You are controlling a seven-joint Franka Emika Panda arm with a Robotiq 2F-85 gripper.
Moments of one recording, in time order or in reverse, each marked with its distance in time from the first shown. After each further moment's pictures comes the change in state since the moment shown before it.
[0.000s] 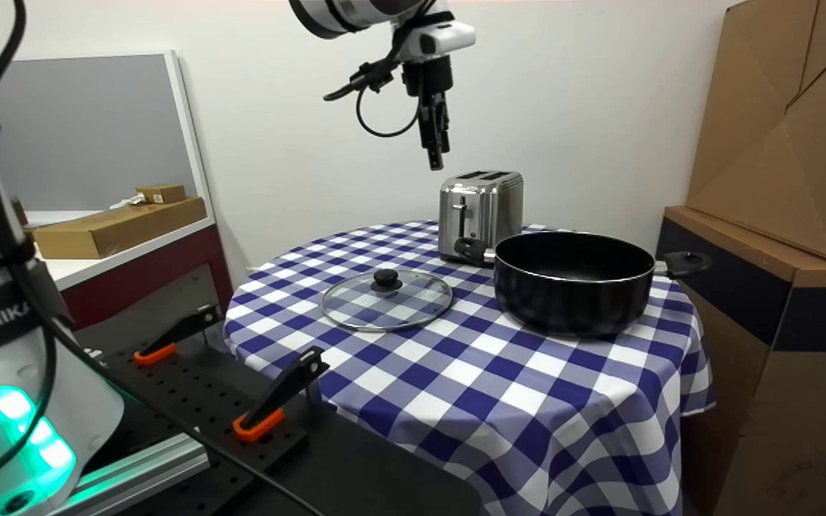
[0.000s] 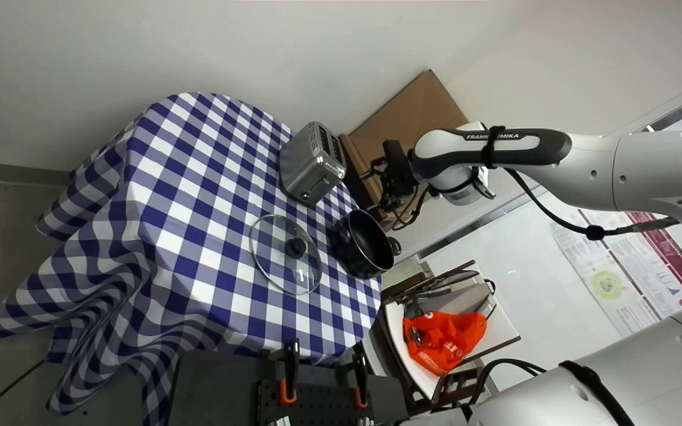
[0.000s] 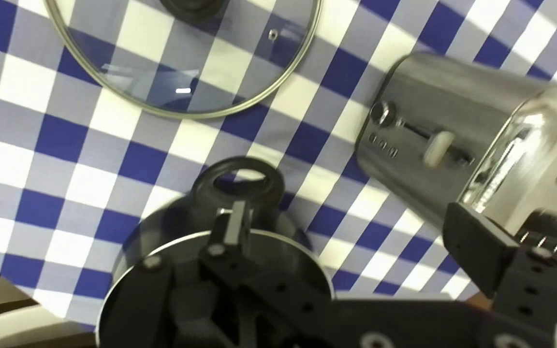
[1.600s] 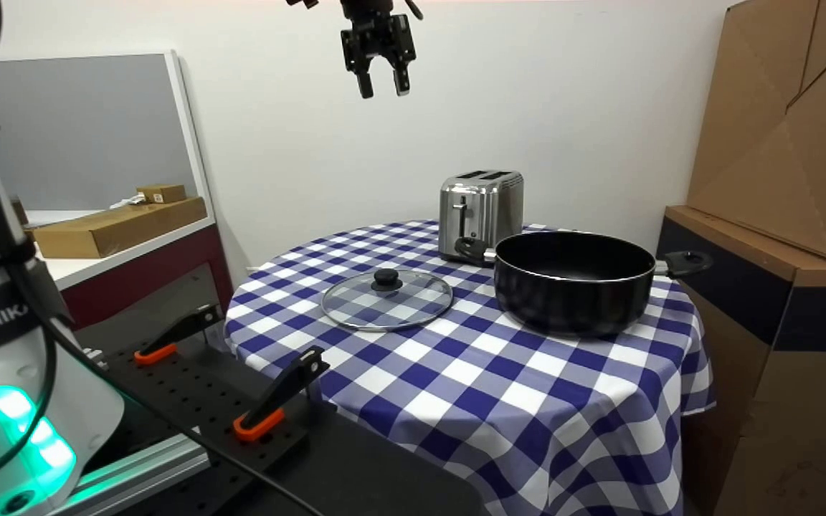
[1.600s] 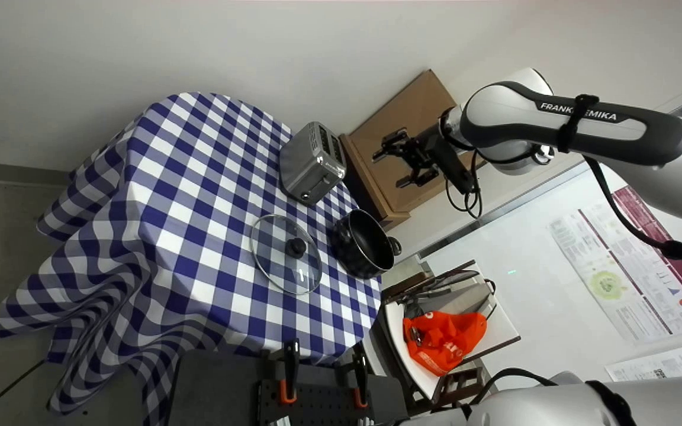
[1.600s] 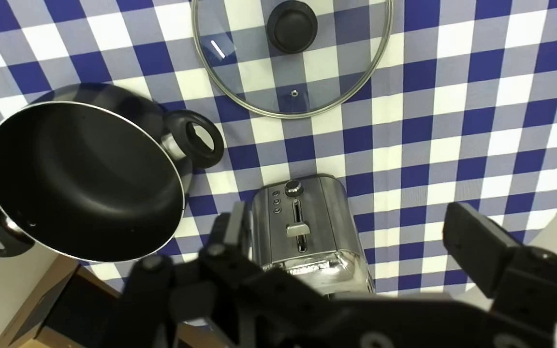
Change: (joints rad) arm -0.021 -0.302 0.148 -0.042 -0.089 -0.319 -0.774
